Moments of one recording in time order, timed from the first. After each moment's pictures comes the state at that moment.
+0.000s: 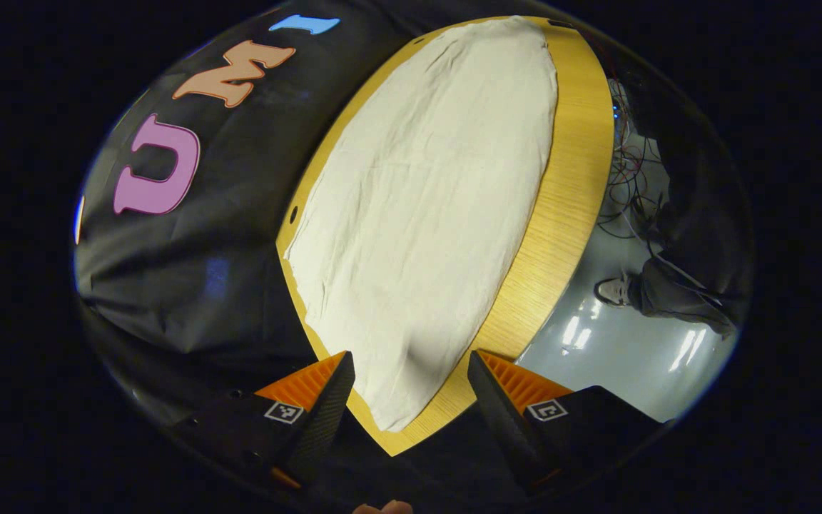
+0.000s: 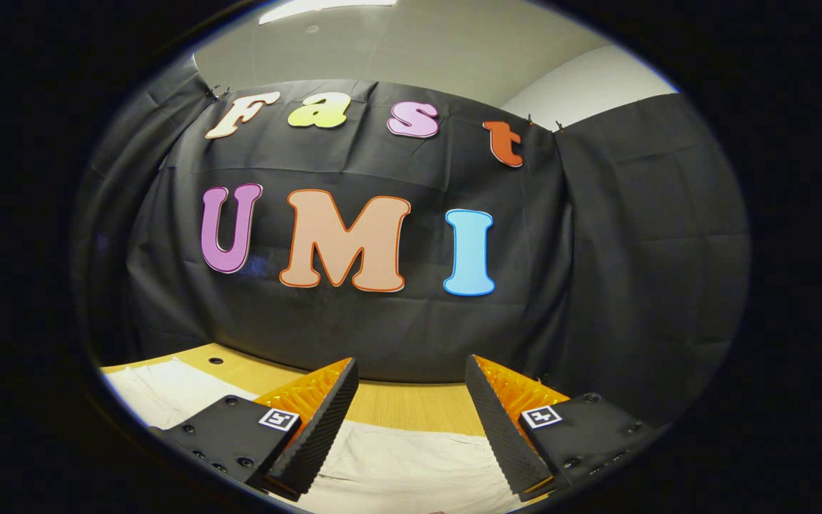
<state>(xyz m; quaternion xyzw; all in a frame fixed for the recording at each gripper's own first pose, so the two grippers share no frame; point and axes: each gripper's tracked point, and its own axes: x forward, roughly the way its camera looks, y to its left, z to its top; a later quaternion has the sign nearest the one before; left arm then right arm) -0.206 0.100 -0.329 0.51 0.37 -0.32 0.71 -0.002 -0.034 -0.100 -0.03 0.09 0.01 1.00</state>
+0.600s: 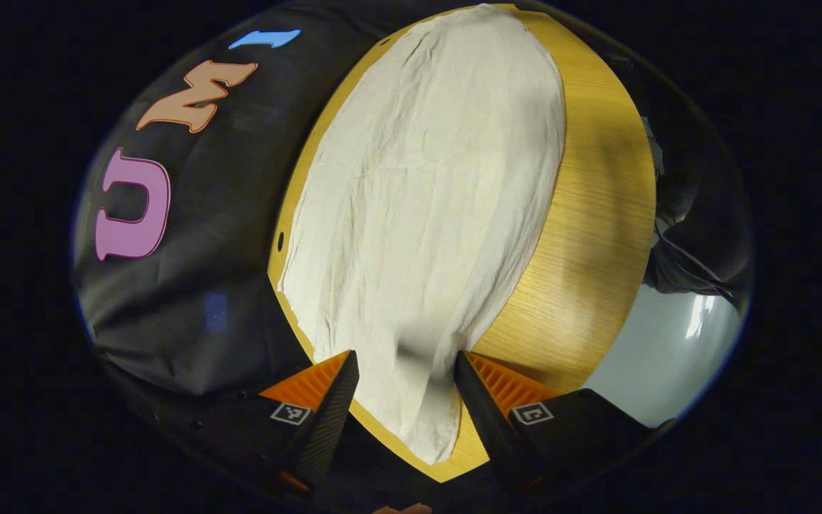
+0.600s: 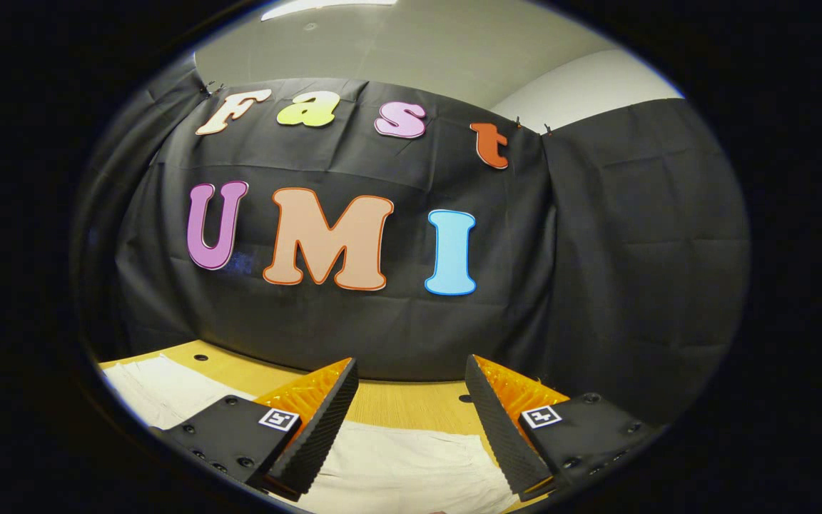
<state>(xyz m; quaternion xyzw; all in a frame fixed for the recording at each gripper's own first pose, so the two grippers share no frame) -0.161 0.083 -0.344 0.55 0.34 -0.36 0.67 -0.008 -0.055 -0.096 -0.05 0.09 -0.02 0.99</state>
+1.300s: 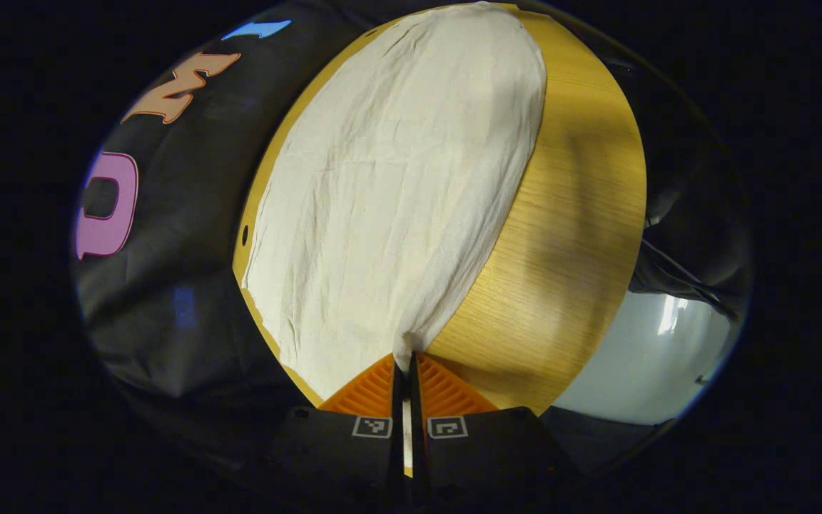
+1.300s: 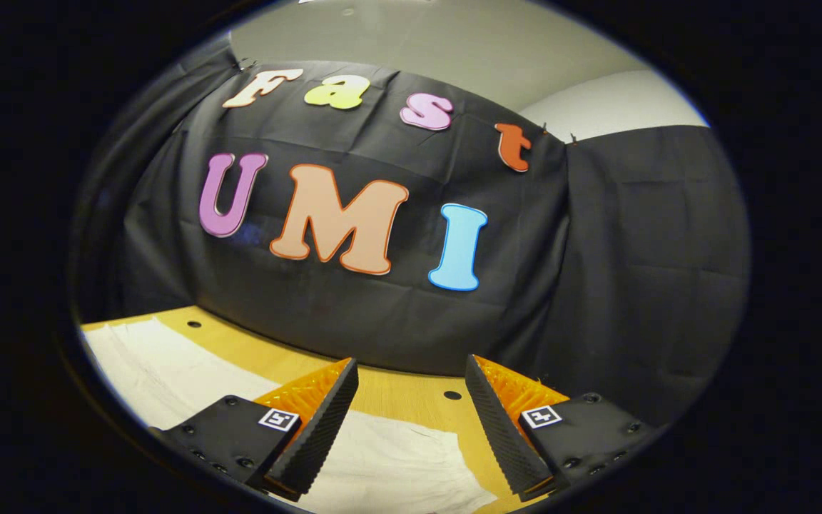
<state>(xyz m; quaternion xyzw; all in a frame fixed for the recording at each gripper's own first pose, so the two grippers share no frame) -0.179 0.081 -0.362 0.52 0.40 -0.39 0.64 -0.018 -0.060 -0.116 -0.13 0.12 0.02 0.98</state>
